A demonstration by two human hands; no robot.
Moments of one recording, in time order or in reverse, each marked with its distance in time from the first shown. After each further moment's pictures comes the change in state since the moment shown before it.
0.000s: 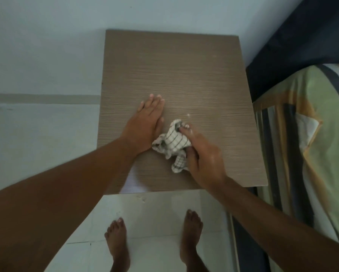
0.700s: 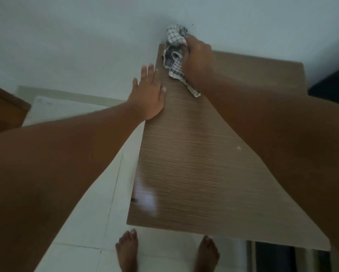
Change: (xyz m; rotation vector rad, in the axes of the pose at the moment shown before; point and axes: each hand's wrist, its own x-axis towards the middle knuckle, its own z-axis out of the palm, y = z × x) left_hand 0.071 -0.131 -0.079 0.120 -0.039 -0.381; right_hand 0.331 -0.007 0.127 -0.195 -0.042 0.072
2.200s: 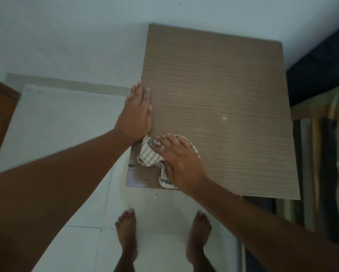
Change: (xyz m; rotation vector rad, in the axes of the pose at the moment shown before) left_hand -0.119 0.001 0.048 -0.206 0.105 0.104; right_hand -0.324 -0.020 -0.020 -0.082 -0.361 -0.349
